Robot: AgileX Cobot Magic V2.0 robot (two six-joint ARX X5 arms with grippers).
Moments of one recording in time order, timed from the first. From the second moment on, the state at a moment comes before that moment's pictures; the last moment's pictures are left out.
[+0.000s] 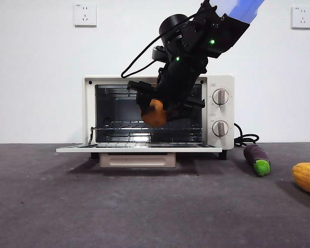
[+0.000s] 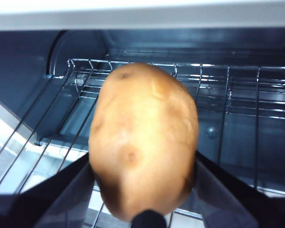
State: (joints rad) left arm -0.88 0.21 1.13 -1.32 -0.73 -0.31; right arm 0.57 2.09 1.50 0.11 0.15 0.28
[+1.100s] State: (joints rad) left arm -0.89 0.25 1.13 -1.32 -0.73 -0.36; right arm 0.67 1.80 1.51 -0.46 0.21 0.34
